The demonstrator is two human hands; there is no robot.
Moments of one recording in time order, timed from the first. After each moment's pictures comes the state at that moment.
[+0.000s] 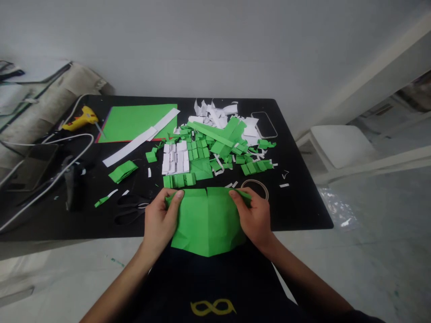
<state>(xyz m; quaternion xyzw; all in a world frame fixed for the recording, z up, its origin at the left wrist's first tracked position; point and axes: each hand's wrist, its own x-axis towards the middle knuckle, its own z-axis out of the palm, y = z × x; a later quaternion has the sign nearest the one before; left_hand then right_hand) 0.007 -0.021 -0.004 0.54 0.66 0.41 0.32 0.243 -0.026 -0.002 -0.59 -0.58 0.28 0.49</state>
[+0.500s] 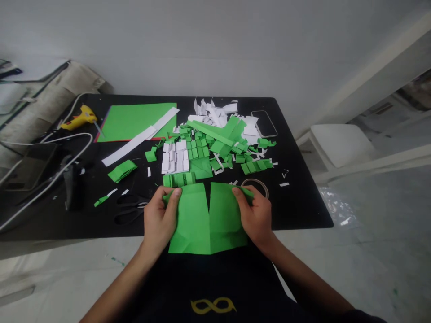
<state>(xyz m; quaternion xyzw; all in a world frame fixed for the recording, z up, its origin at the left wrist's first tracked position) 0.010 -0.021 -0.003 0.53 0.67 0.43 0.28 0.241 -0.025 -0.002 -0.63 -0.53 0.29 0.49</state>
